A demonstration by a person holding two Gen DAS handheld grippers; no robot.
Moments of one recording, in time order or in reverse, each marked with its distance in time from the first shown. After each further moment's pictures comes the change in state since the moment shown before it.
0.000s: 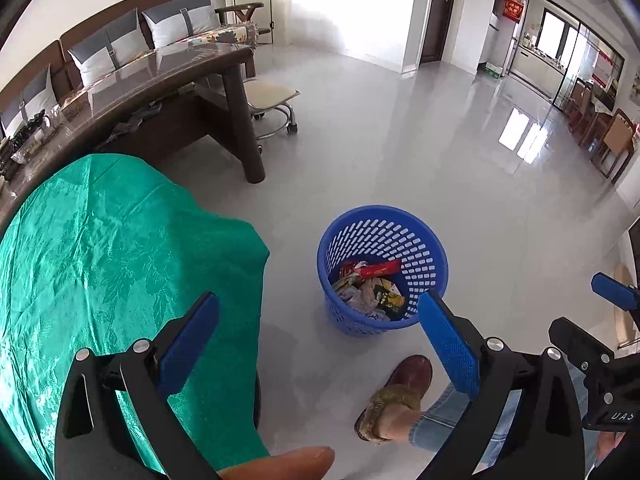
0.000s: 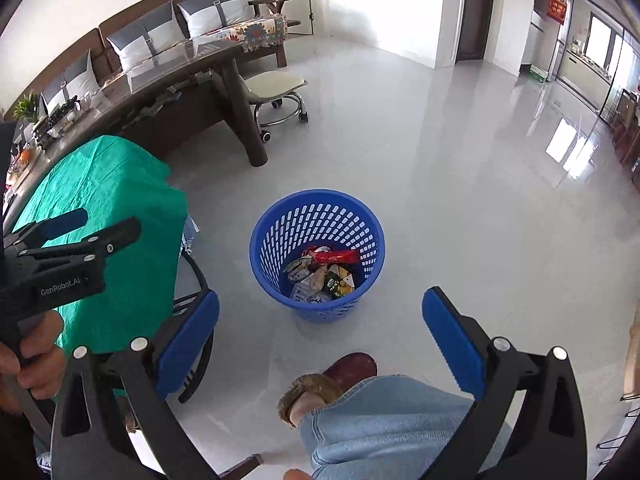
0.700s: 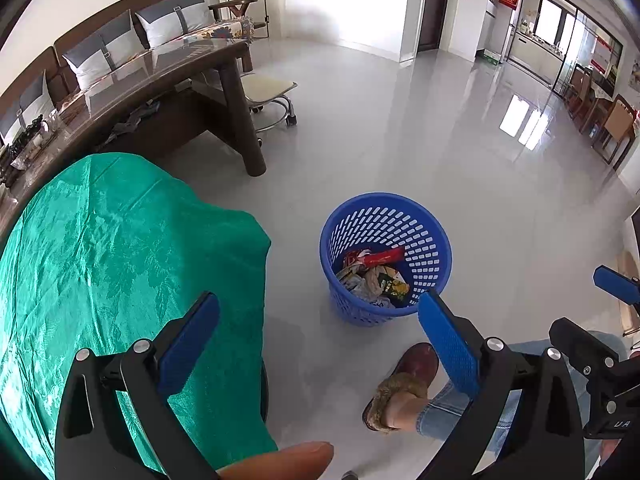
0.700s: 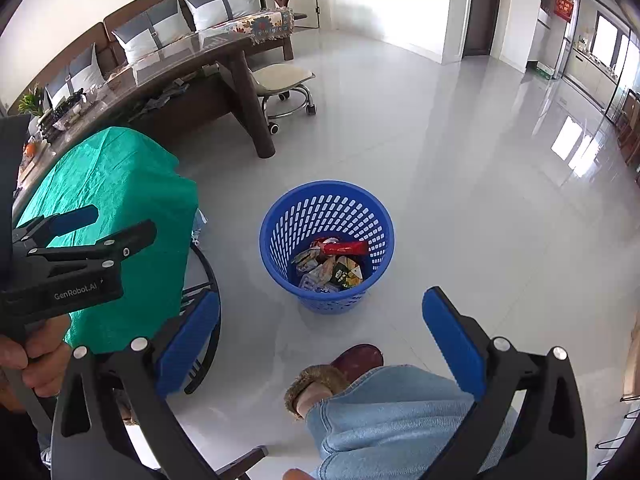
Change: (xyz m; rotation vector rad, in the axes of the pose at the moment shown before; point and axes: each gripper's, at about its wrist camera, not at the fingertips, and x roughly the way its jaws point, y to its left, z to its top) left arm 0.002 -0.005 -0.007 0.028 0.029 0.017; right arm -0.005 0.012 -0.008 -0.005 0.027 0.018
